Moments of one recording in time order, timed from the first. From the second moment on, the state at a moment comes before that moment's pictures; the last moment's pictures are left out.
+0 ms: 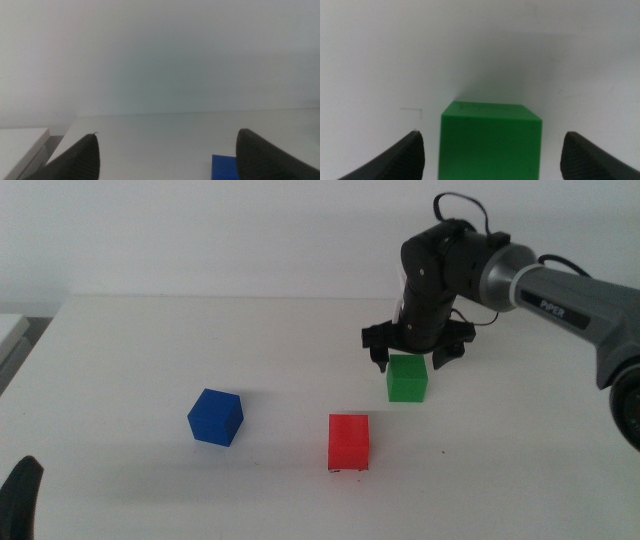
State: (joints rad) left arm -0.09 0.00 0.00 -0.04 0.05 0.00; right arm 0.47 2.25 -1.91 -0.17 1.05 0.49
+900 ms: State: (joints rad) left arm -0.09 0.00 0.00 -0.04 0.05 0.01; right arm 0.67 1.90 -1.70 -0.24 1.08 0.73
